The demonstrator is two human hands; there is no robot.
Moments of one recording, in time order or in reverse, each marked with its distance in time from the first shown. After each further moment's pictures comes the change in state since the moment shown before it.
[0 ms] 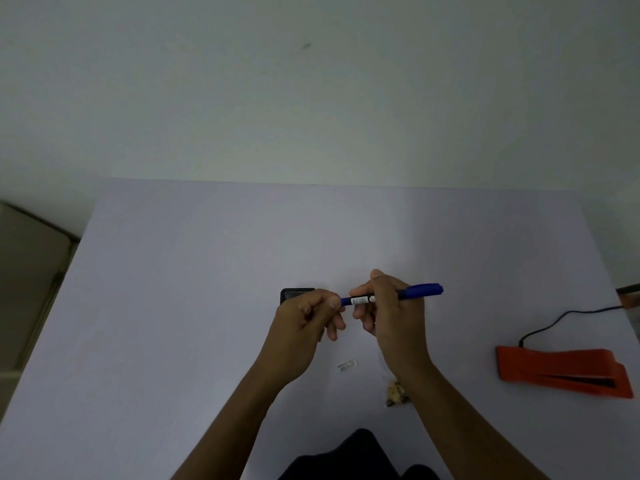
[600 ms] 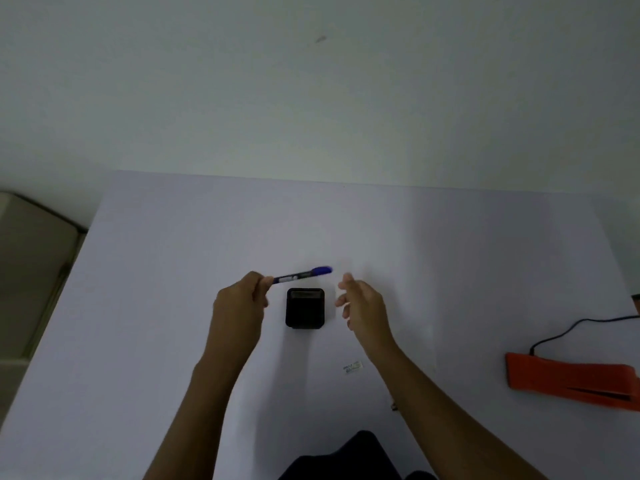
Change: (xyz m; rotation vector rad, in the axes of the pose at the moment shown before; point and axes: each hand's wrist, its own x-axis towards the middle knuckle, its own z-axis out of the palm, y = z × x) left_hand 0.021 -0.052 -0.074 0.577 0.401 -0.069; right_hand 0.059 0.096 0.029 -0.250 -0.101 0.240
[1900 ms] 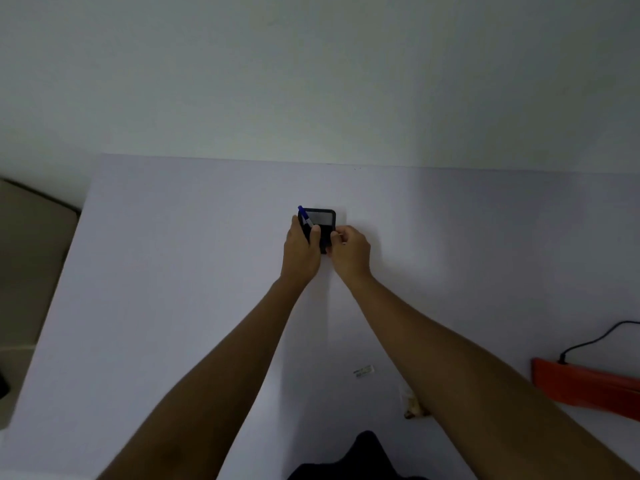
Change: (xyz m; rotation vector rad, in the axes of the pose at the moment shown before) left_hand 0.136 -0.023 0.158 -0.369 -0.093 -0.137; right_hand 0.156 0.001 0.061 -0.251 0.142 -0.165
